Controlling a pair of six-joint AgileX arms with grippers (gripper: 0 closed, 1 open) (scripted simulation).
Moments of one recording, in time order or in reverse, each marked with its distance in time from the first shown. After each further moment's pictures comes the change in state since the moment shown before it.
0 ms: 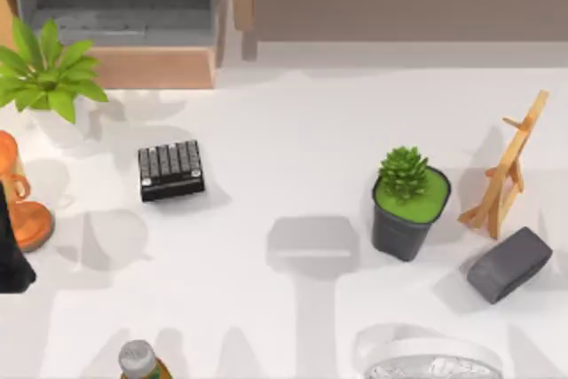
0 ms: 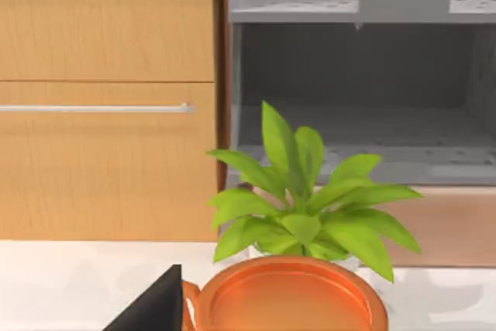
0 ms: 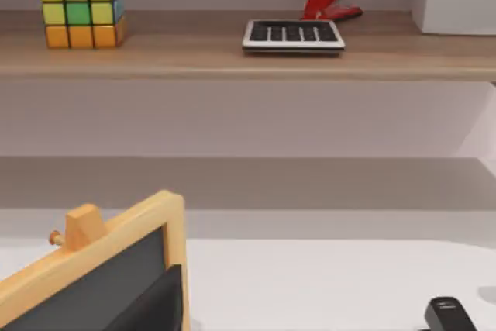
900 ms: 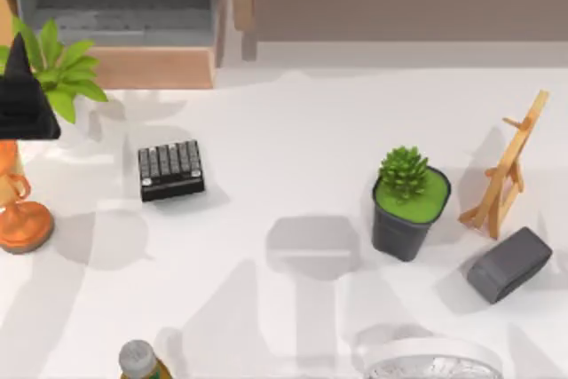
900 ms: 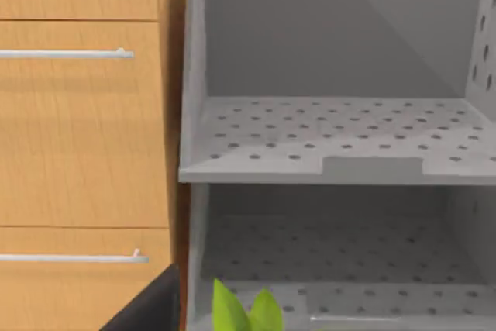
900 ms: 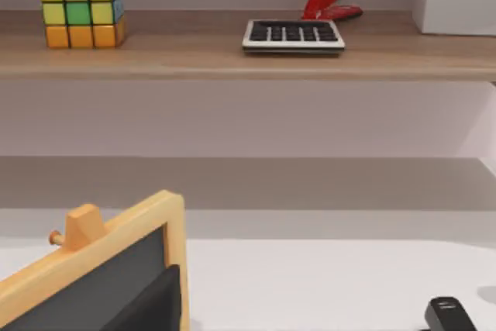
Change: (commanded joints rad) left arm -0.190 0.752 0.358 0.411 -0.179 0.008; right arm 0.000 0.000 0.000 0.000 0.000 0.000
